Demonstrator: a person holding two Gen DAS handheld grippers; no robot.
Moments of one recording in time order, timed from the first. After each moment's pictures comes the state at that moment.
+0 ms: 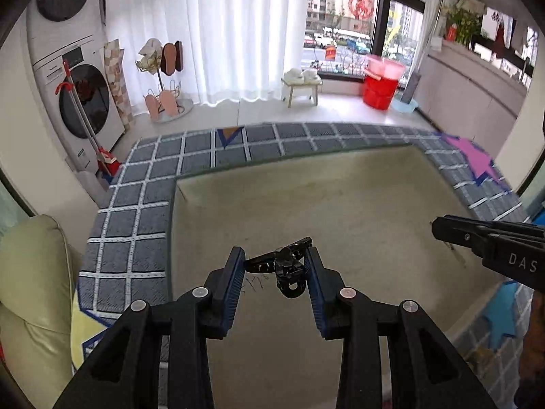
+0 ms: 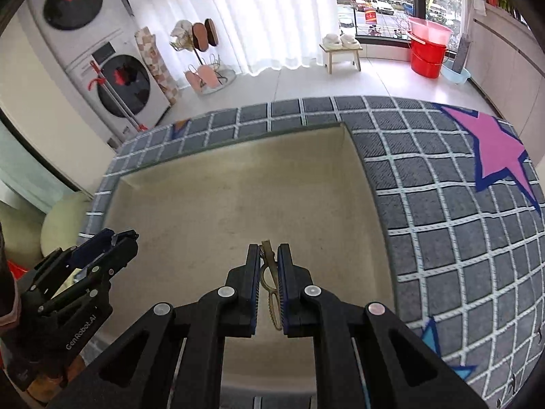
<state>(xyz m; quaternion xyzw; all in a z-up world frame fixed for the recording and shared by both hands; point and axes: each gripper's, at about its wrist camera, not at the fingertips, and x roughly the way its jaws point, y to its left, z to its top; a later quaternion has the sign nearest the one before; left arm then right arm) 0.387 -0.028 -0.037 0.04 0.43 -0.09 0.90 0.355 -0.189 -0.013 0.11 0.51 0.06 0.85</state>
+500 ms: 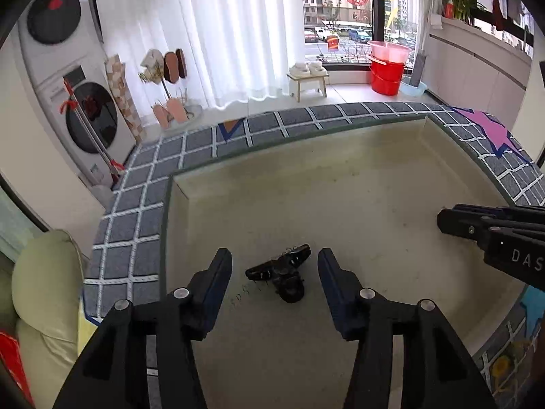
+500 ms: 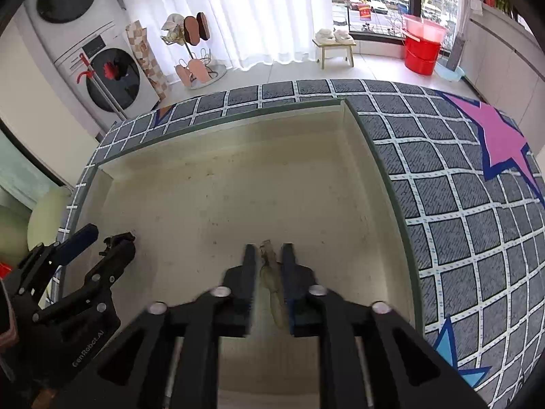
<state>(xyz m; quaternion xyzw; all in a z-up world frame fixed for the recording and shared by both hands) 0.382 -0.045 -0.051 0.10 0.42 -0.06 0.90 0.350 -0.185 -0.031 0.11 0.52 0.04 0.85</state>
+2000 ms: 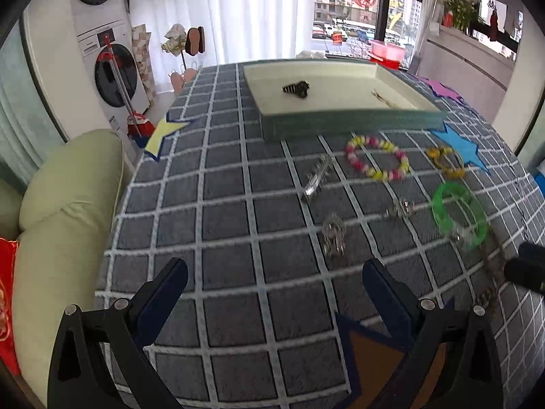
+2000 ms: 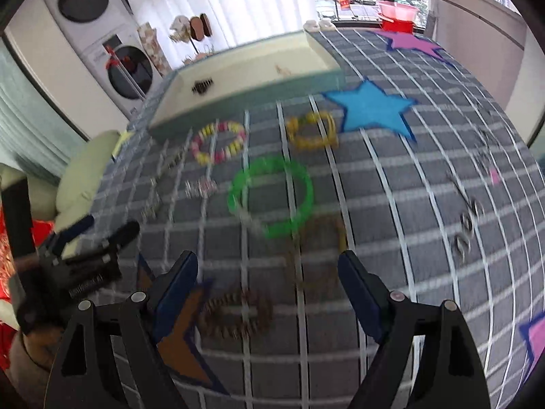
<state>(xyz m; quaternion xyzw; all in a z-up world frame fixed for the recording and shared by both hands) 0.147 0.041 -0.052 0.04 0.45 -0.07 0.89 0.047 -0.152 -0.002 0.13 0.52 0.02 0.84</state>
